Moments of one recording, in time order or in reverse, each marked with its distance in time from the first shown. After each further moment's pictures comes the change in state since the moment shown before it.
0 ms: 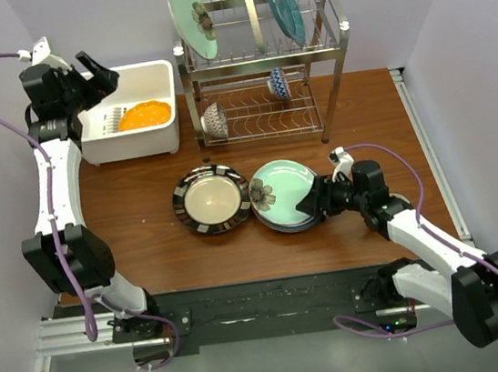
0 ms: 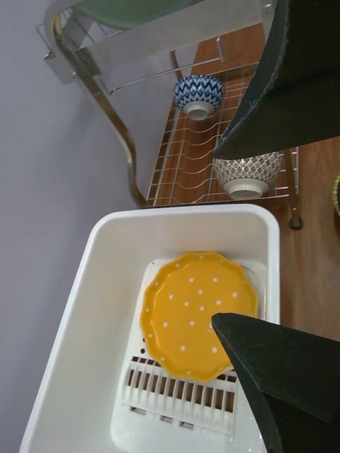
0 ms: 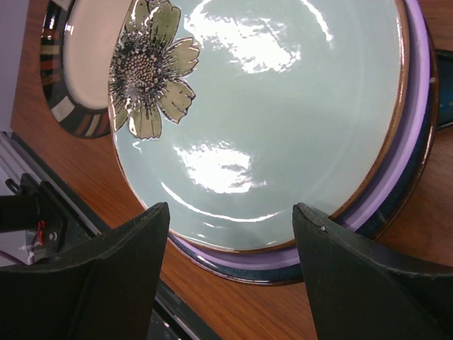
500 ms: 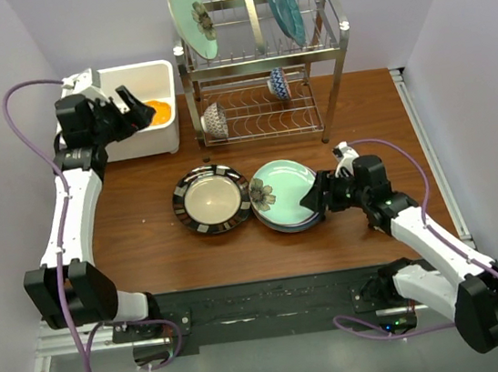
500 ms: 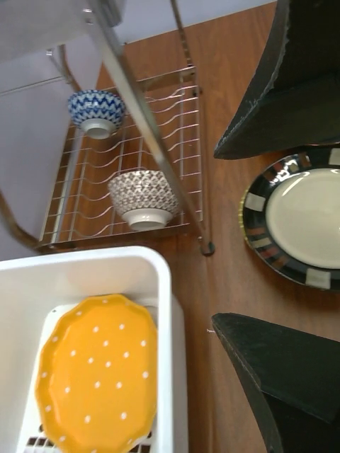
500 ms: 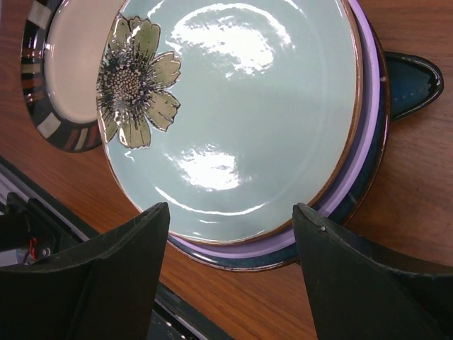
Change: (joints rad) left arm -0.128 -0.238 -0.341 -0.025 0.035 0.039; right arm 0.000 -0.037 0.084 -0.168 0.099 -0.004
